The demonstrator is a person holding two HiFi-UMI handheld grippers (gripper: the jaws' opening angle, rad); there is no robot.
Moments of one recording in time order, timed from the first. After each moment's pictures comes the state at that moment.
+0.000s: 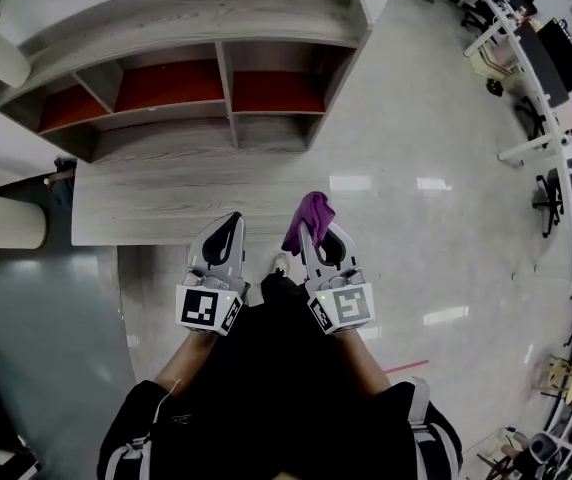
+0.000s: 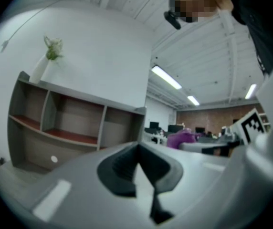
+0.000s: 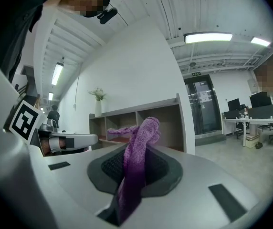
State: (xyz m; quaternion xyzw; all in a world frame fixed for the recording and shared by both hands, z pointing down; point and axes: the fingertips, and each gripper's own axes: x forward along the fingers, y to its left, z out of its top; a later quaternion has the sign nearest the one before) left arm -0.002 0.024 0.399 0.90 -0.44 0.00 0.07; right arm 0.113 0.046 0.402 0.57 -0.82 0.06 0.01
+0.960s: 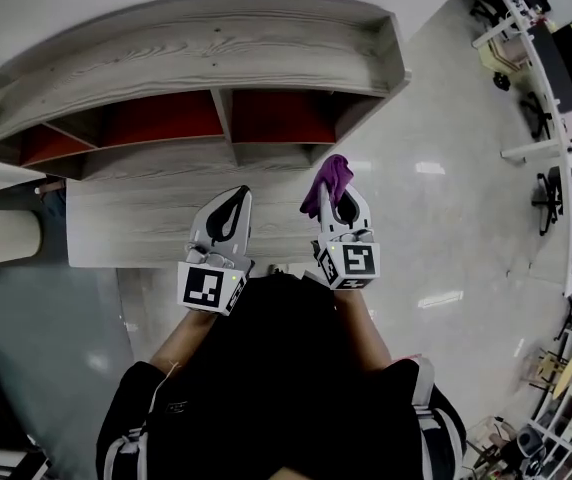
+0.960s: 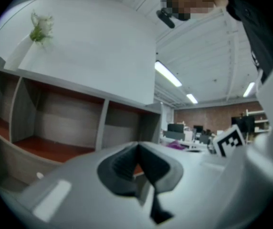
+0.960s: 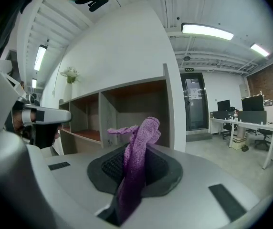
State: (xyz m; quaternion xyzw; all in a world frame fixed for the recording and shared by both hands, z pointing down) left arm 0.021 -0.136 0.397 0.91 -0.41 0.01 0.06; right arm 0.171 -0.140 0.453 0.63 -0.77 0.08 0.06
